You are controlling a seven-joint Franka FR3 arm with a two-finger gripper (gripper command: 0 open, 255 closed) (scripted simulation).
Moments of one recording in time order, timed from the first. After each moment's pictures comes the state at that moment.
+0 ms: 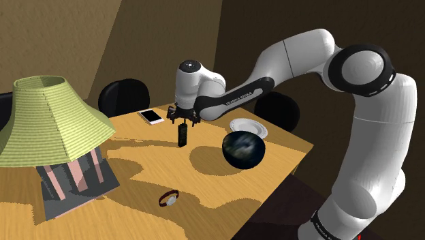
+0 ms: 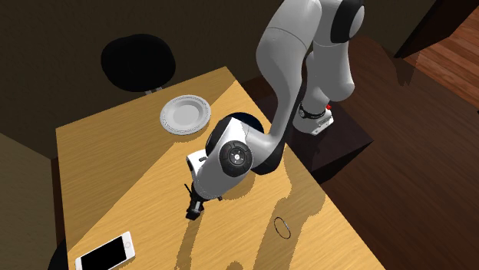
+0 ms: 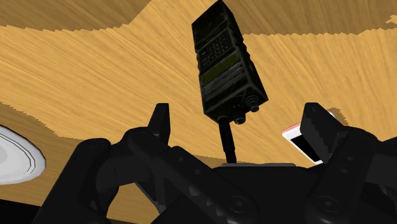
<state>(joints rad) -0.18 0.35 0.61 -1.87 -0.74 2.32 1.51</state>
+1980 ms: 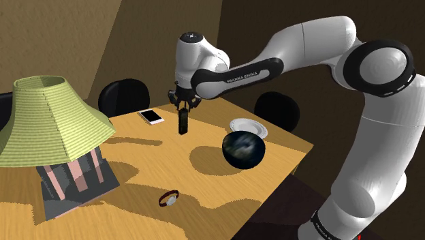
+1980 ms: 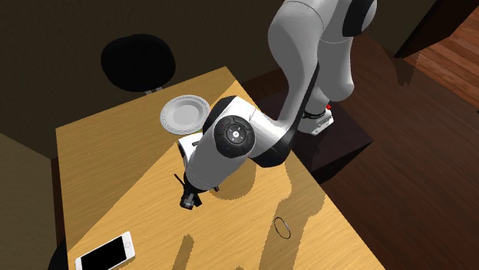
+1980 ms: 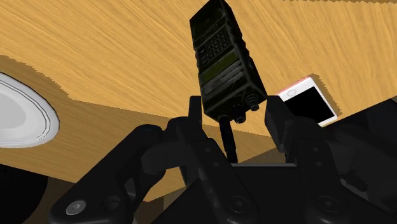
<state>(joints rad) -0.21 0.27 0.65 -1.77 -0.61 2.18 1.38</state>
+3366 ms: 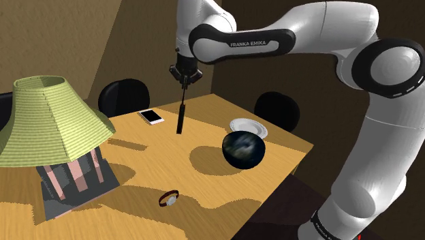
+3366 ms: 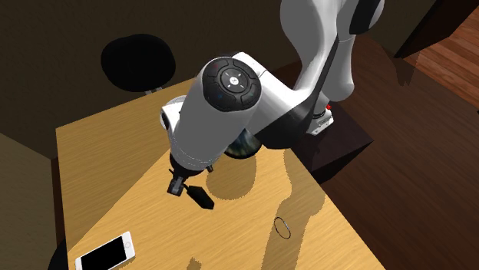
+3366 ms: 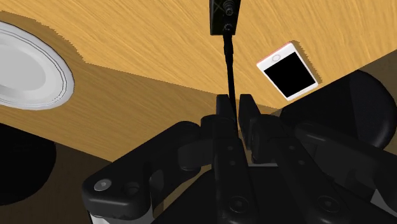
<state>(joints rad) -0.20 0.23 0.68 -1.55 -0.52 1.95 1.26</state>
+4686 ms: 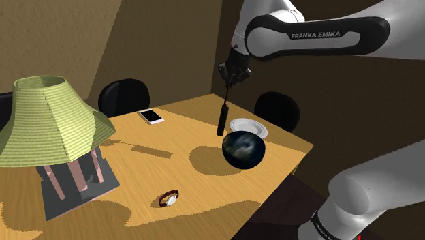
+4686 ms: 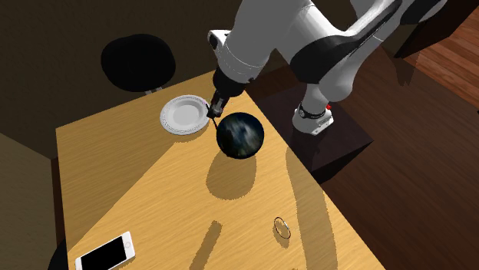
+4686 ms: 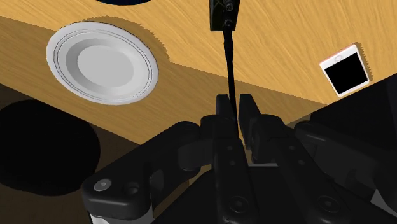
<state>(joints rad) -0.30 -0.42 0.47 -2.10 -0.08 2.06 0.86</state>
